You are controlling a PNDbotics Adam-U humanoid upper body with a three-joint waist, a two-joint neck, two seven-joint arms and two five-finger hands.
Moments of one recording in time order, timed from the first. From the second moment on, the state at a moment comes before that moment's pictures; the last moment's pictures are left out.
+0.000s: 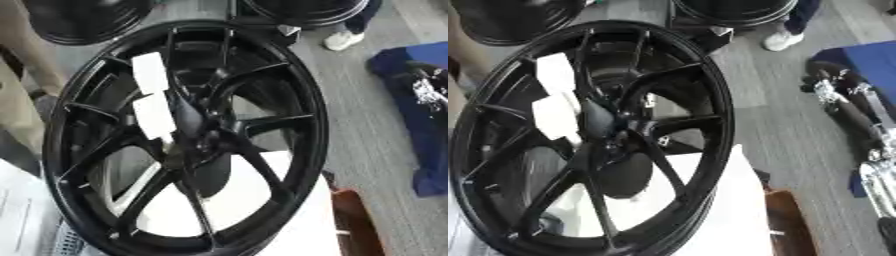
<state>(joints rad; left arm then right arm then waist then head) -0.93 1.00 -0.38 -1.66 -0.22 -0.08 -0.57 -0.03 -0.53 -0.17 -1.93 -0.25 0.11 -0.05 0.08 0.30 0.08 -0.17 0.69</state>
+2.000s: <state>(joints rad) -1.33 0.53 -0.54 -1.16 -0.24 0.04 -0.91 -0.04 -0.51 -0.17 -1.92 -0.26 0.12 -0.04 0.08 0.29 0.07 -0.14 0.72</state>
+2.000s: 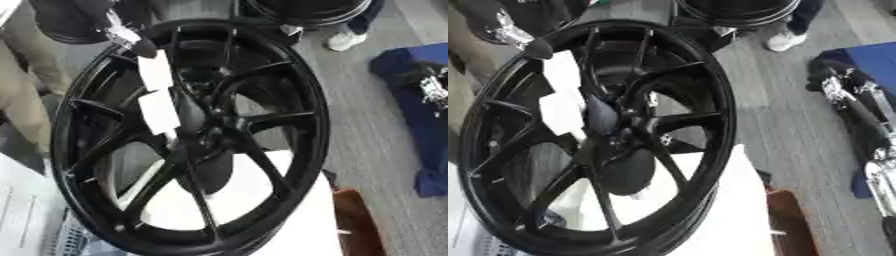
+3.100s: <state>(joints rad) -1.28 0.54 -0.59 -1.21 -0.37 0.13 -0.91 -0.04 -0.50 -0.17 -1.91 -0.26 0.12 -0.04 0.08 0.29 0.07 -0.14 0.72</state>
